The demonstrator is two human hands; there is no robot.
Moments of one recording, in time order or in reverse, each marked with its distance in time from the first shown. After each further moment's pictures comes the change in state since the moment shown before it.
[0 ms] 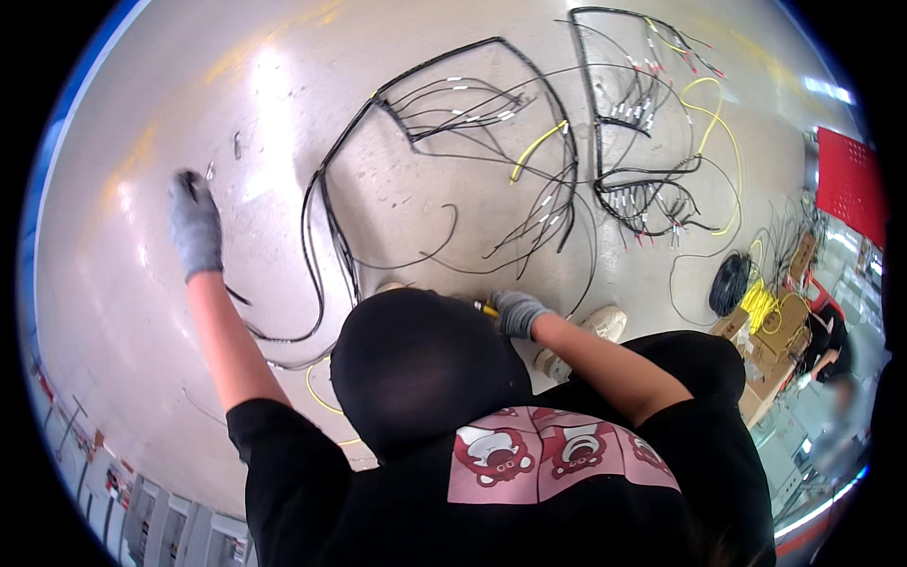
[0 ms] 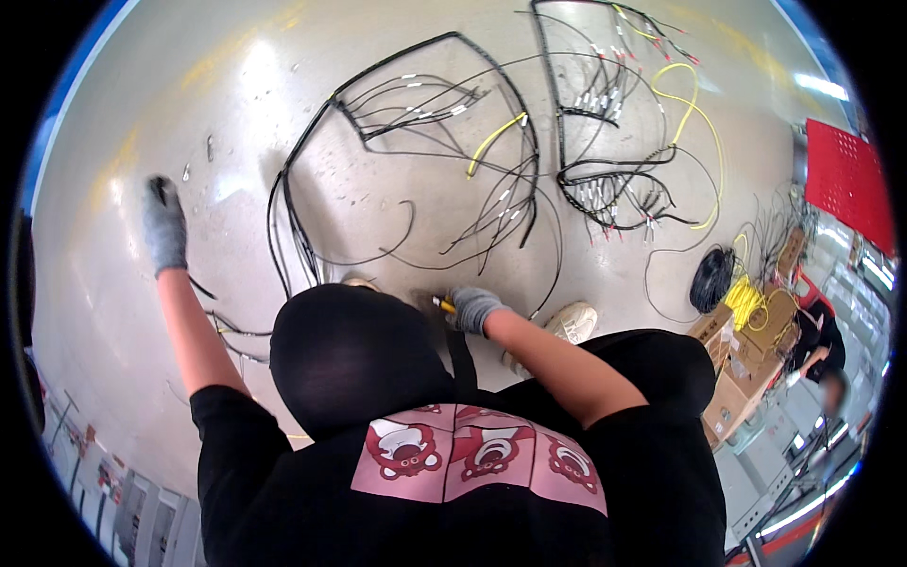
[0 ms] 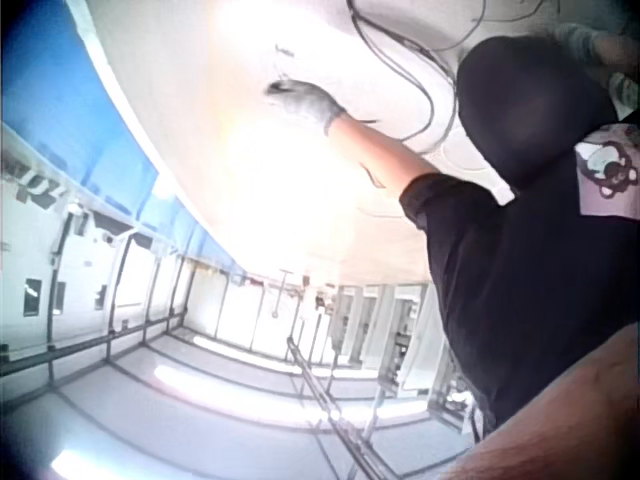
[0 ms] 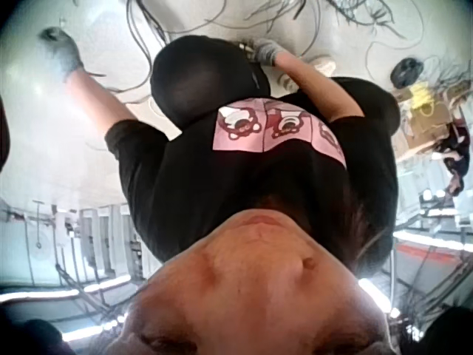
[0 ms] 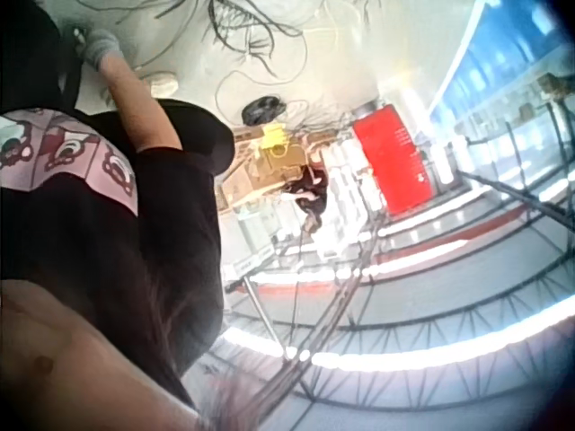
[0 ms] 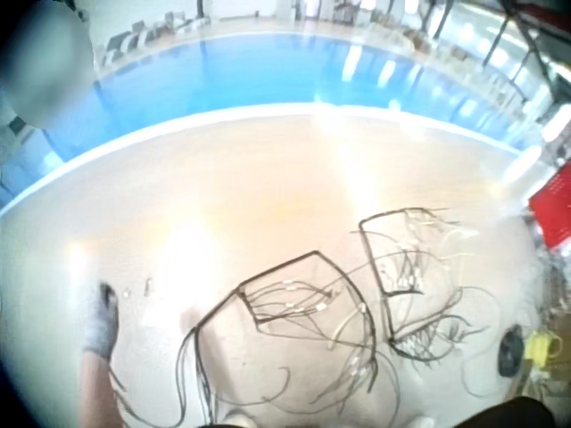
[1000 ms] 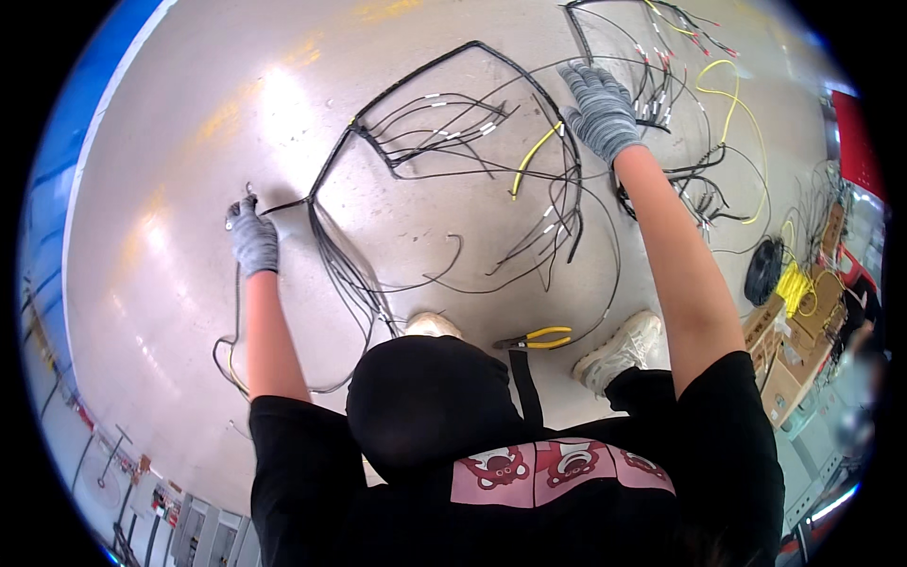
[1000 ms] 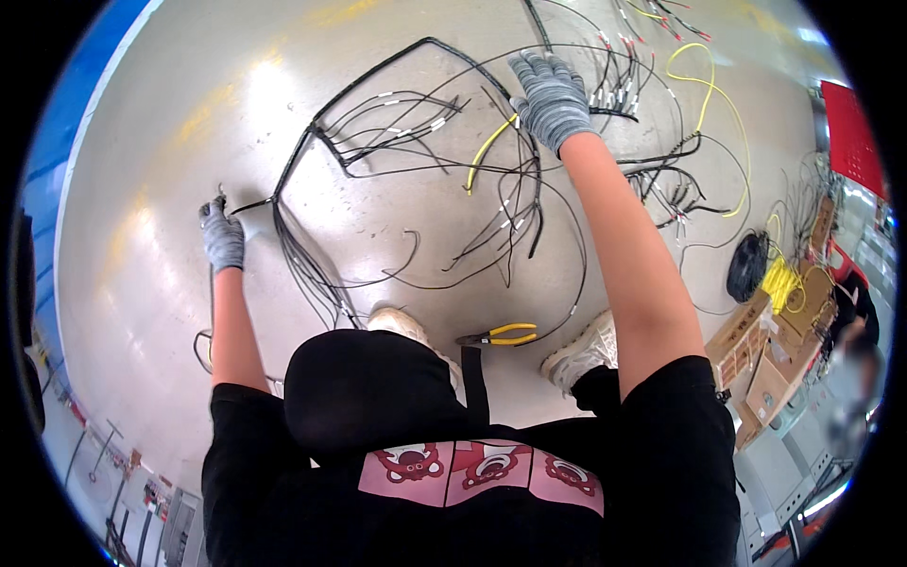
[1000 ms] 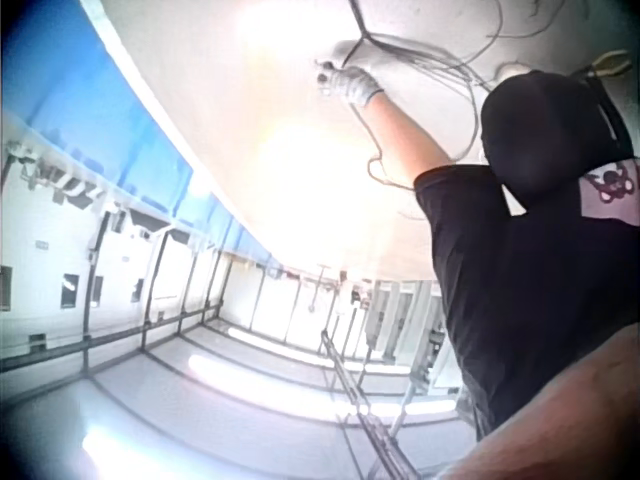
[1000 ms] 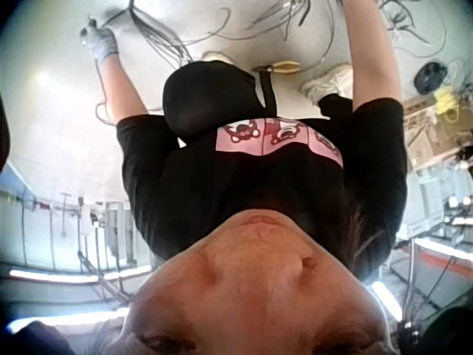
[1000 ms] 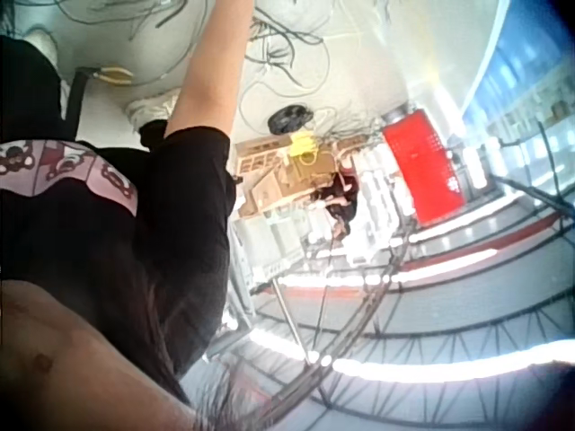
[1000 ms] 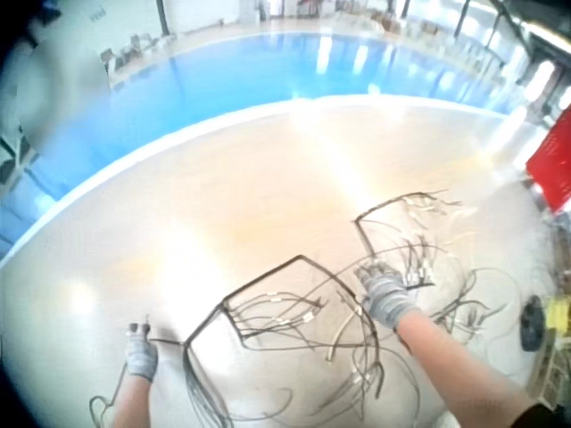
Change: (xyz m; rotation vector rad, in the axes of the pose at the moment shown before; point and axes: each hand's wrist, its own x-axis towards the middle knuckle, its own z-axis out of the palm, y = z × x) left_hand 0.026 -0.015 0.124 0.268 -0.119 0.204; right_hand 0.030 0.084 -0.291 -0.560 1.304 0.090
